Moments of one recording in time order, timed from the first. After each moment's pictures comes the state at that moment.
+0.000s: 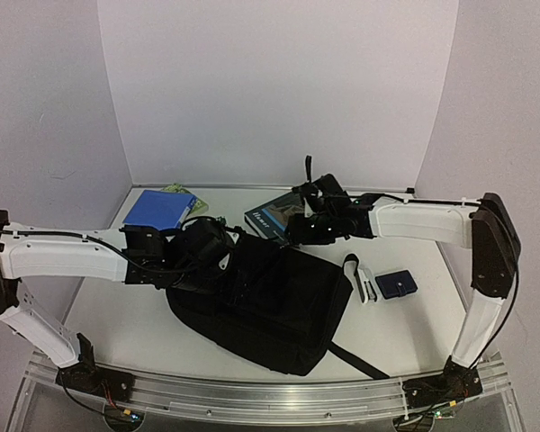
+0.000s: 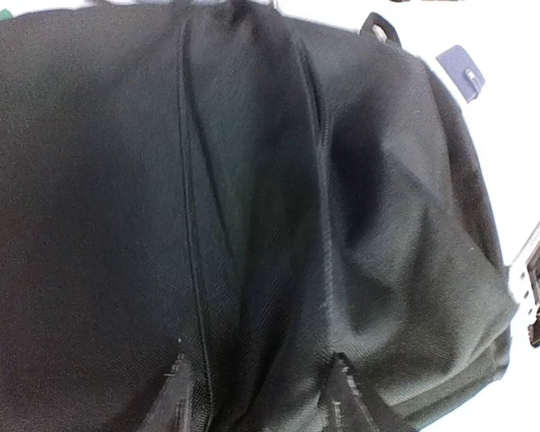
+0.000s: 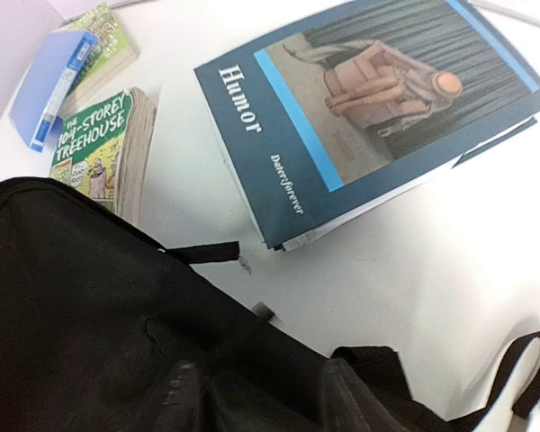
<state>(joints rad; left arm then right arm) -1.14 1.46 1.05 -0.49 -0.16 -0.65 0.79 1.86 1.40 -0.33 0.16 0.53</state>
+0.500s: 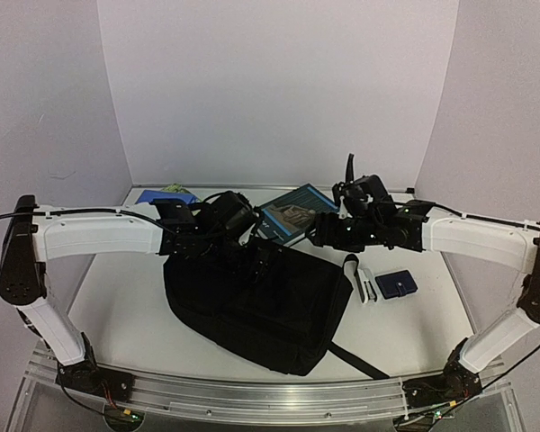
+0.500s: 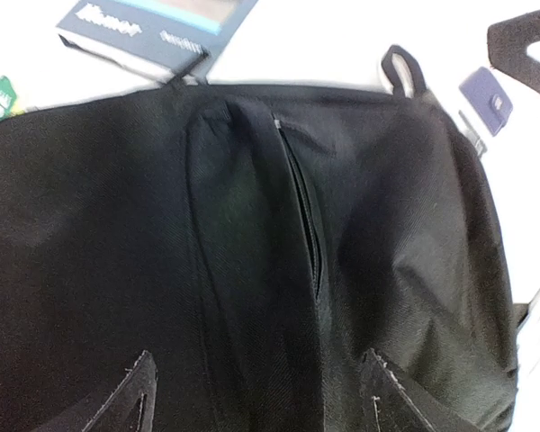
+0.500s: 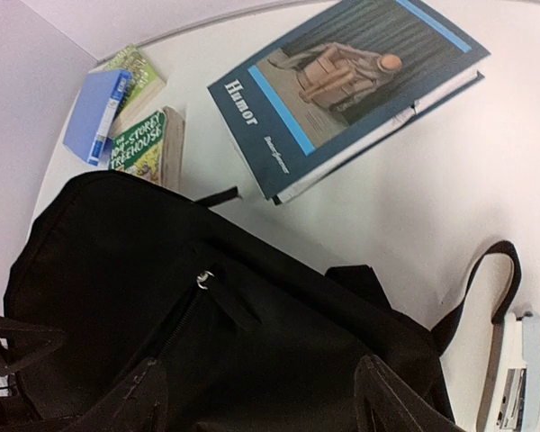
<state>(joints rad) -1.06 1.66 1.33 -0.60 -0.16 -0.52 0.78 1.51 1.14 -0.35 0.11 0.66</state>
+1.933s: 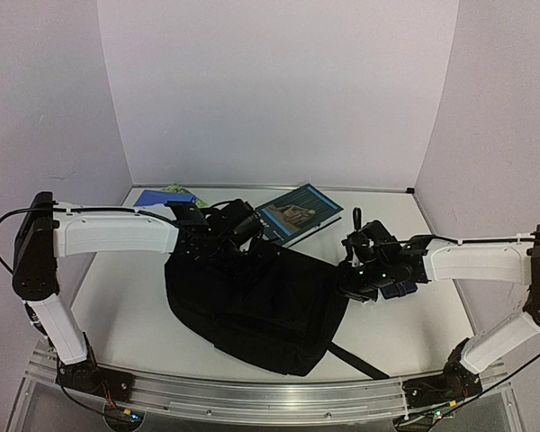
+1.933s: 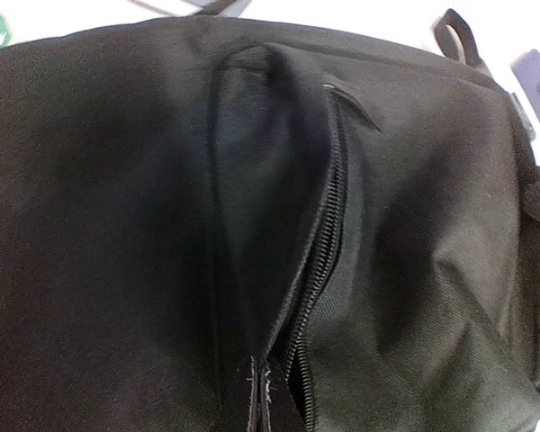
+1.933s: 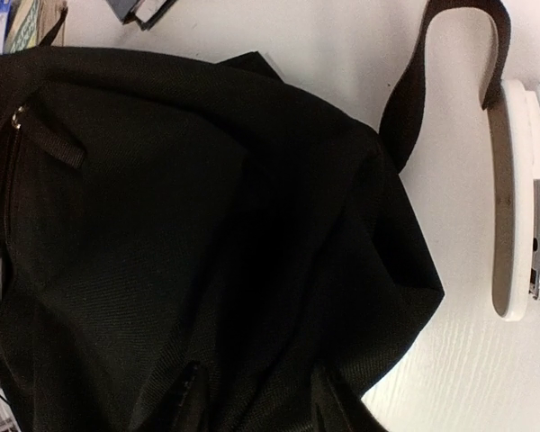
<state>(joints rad) -1.03 1.75 1.36 -0.66 -0.12 -0.57 0.78 1.45 0.83 -0.37 -0.03 0.84</state>
